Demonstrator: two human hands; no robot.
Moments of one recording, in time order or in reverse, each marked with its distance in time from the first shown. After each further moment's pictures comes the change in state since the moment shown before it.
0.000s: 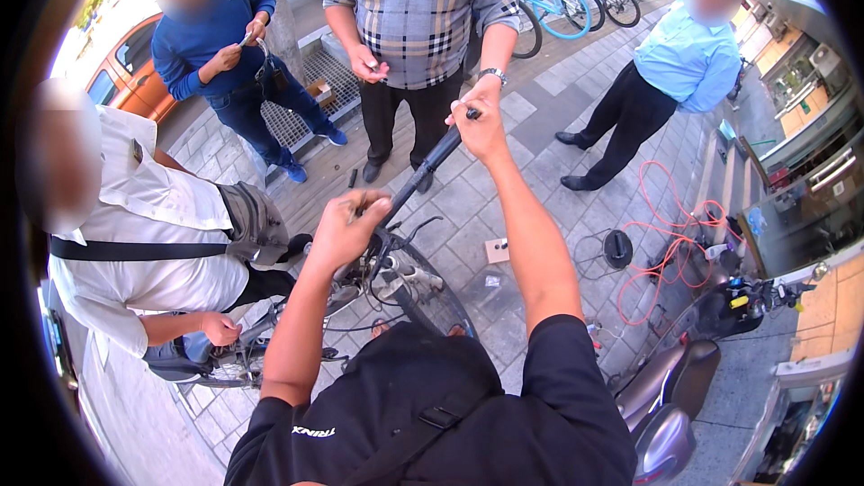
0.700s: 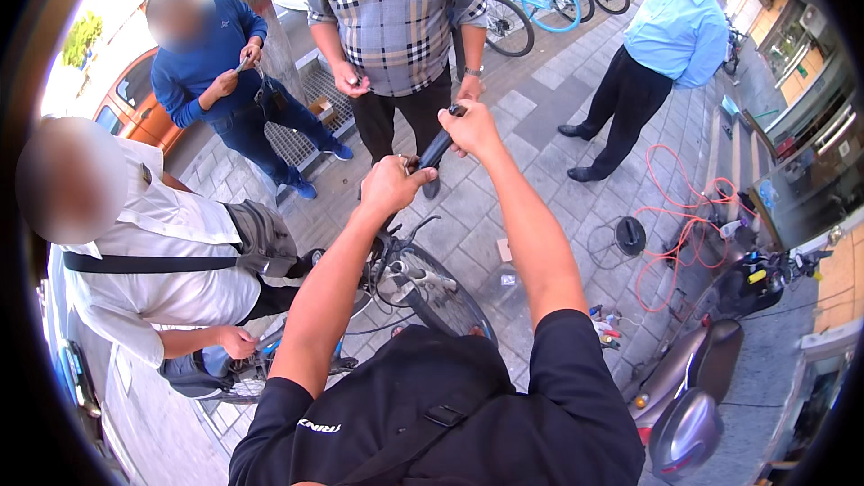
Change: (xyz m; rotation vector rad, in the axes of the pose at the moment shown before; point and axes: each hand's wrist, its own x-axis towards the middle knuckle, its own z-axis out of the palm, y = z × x) left_hand 0.088 0.028 0.069 0.486 -0.068 -0.108; right_hand -0.015 -0.039 -0.017 0.013 -0.066 0.317
